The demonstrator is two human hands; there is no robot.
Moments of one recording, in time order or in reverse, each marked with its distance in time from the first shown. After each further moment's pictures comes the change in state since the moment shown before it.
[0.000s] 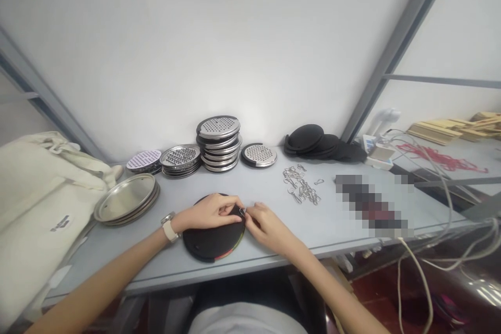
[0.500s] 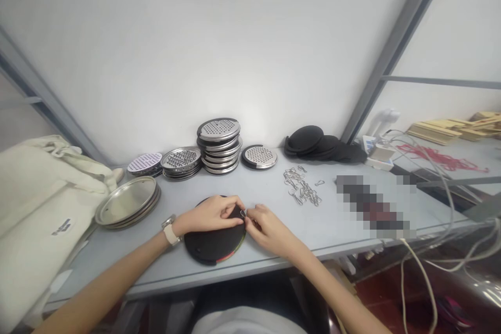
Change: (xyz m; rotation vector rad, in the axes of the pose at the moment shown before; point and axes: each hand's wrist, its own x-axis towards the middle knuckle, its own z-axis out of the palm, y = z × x) left_hand 0.000 0.002 0.000 0.018 0.005 -0.019; right_hand -0.001 -0.001 -0.001 -0.008 -0.023 -0.013
